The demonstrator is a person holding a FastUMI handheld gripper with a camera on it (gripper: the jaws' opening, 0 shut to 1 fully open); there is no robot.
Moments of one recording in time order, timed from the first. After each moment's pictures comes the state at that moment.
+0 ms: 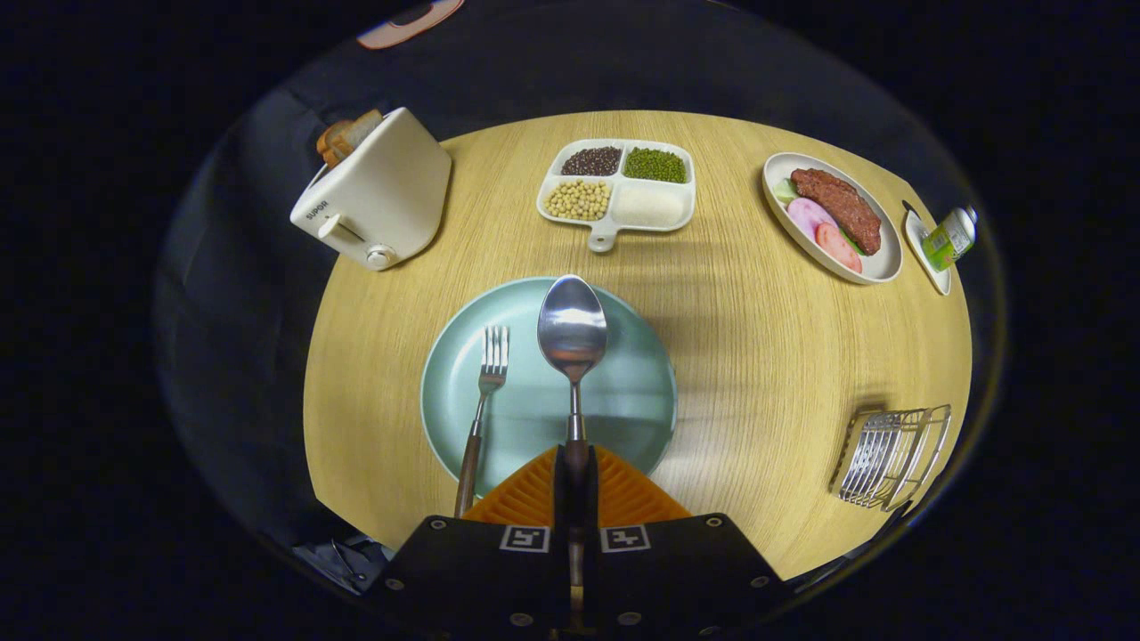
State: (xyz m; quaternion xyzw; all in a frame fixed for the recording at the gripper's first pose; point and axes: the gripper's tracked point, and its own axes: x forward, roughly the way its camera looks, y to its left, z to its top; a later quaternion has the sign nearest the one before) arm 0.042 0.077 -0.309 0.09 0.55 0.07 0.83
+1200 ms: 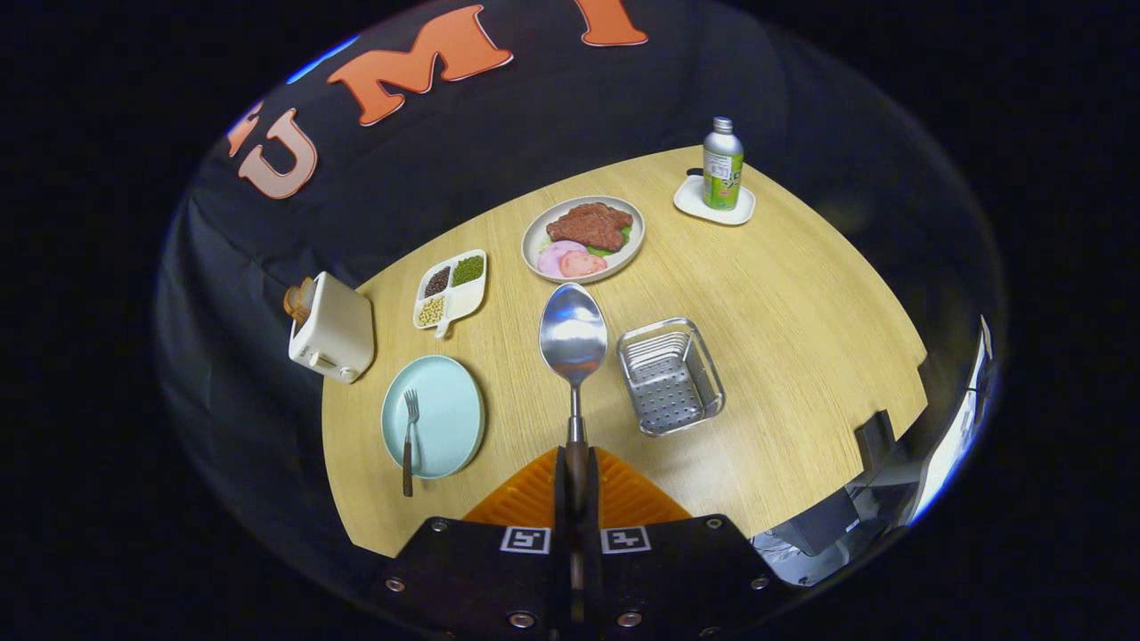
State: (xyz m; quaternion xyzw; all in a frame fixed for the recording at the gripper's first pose) arm -0.079 -0.124 -0.248 0.22 0.46 -0.09 0.86
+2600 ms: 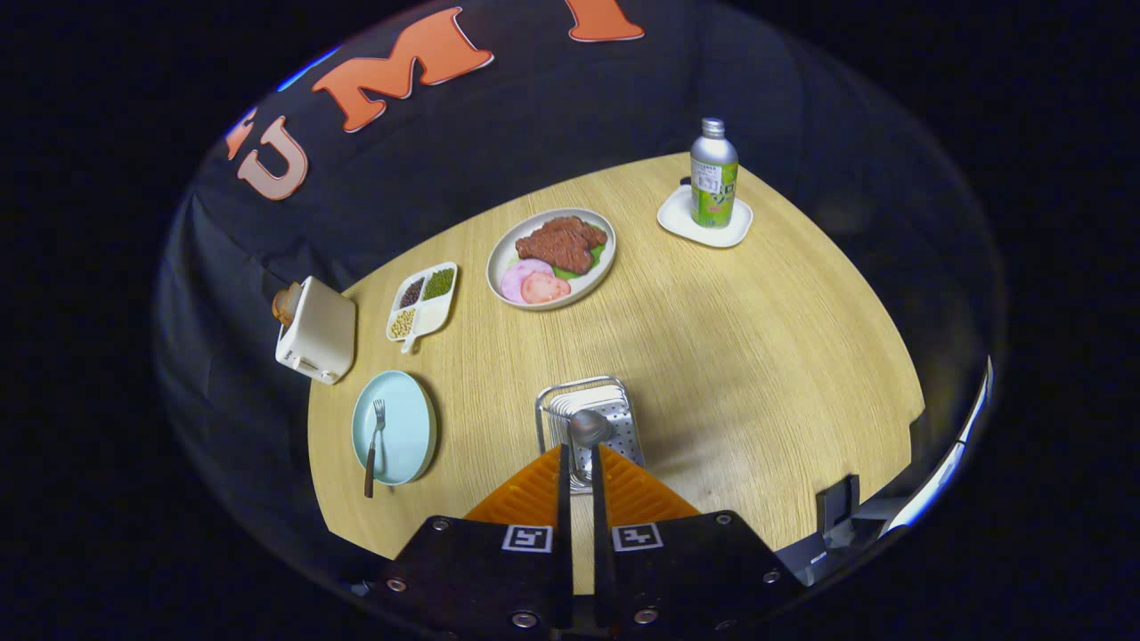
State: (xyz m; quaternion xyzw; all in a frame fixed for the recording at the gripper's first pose) arm -0.028 -0.199 -0.245 0.20 0.41 -0.04 0.89
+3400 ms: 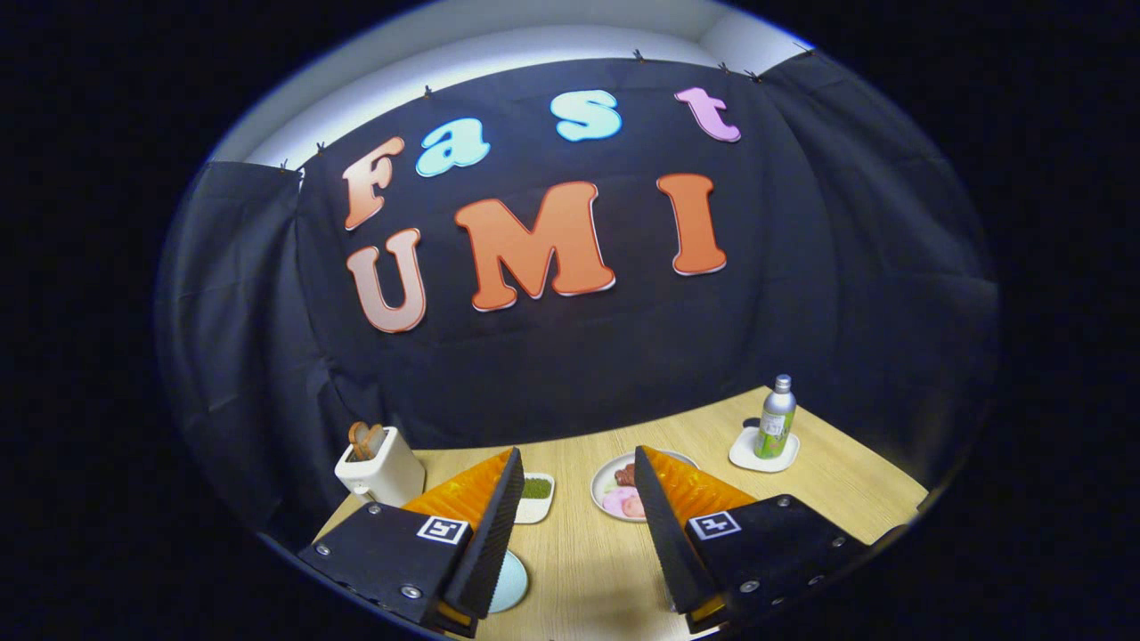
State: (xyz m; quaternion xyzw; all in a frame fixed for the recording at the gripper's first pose) arm 0.035 -0.105 -0.055 0.11 0.01 -0.07 0.99
